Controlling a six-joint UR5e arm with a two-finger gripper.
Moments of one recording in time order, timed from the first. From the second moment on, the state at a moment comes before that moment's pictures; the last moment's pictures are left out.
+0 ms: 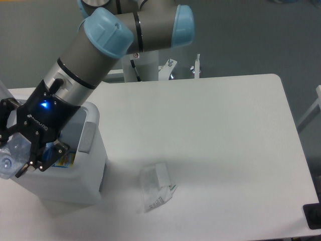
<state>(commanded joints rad) 2.17 -1.87 -1.37 -0.83 0.73 0.42</state>
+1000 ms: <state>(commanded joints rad) 2.40 -2.00 -1.29 -0.83 0.91 0.32</state>
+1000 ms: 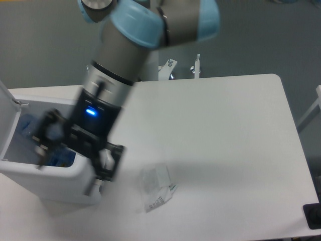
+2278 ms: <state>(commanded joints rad) 2.37 -2.07 -1.56 -0.84 1.36 0.31</state>
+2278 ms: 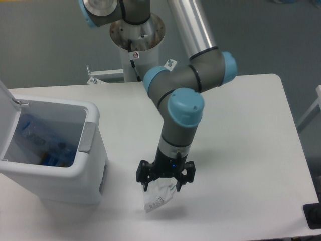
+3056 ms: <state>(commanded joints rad) 2.30 -2.10 -1.64 -0.85 1.61 0.39</state>
